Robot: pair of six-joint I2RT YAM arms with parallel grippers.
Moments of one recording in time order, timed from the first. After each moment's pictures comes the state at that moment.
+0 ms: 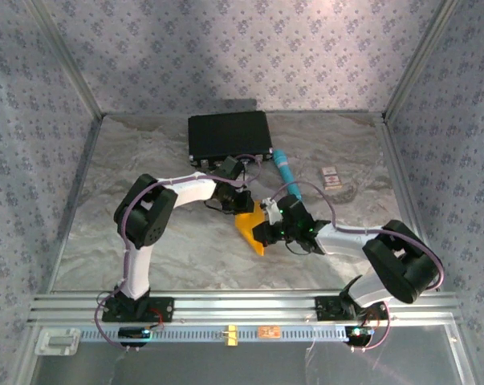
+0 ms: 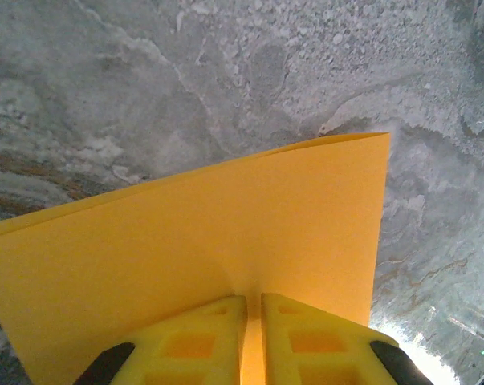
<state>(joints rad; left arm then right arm) -0.67 2.03 1.30 -0.43 0.45 -0.60 0.69 1.45 0.50 0.22 -0.44 0.43</state>
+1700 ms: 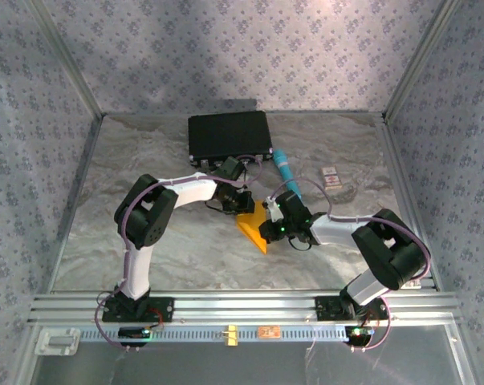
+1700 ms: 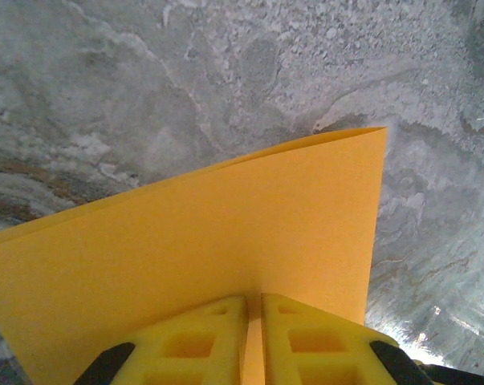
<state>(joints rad) -0.68 2.03 1.30 -0.43 0.44 -0.60 0.65 1.55 0.58 0.06 -0.33 0.33</state>
